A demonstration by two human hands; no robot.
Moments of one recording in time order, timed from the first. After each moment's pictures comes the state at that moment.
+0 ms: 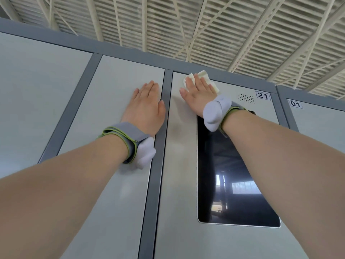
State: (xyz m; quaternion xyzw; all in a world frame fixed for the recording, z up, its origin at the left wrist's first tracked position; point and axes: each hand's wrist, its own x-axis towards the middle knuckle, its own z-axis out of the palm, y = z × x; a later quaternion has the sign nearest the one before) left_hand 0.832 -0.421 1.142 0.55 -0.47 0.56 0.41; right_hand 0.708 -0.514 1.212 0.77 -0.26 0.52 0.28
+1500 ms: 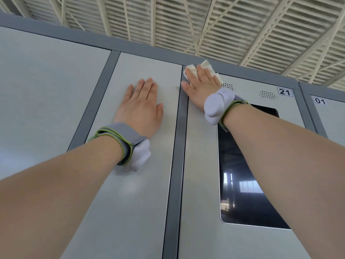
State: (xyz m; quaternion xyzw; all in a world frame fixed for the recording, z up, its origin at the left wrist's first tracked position) left_hand 0.870 -0.396 1.130 0.61 -0.39 0.61 0.33; right_hand 0.735 -0.494 1.218 0.74 -0.20 0.55 0.33
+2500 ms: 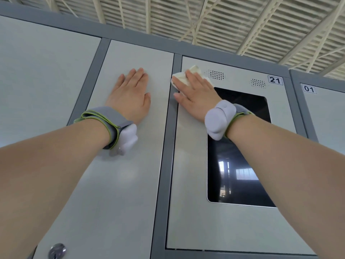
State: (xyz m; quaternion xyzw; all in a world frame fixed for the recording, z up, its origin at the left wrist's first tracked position) left_hand 0.874 -0.388 1.132 0.60 -0.43 0.58 0.33; right_hand 0.717 -0.499 1.166 0.79 -0.16 0.48 0.35
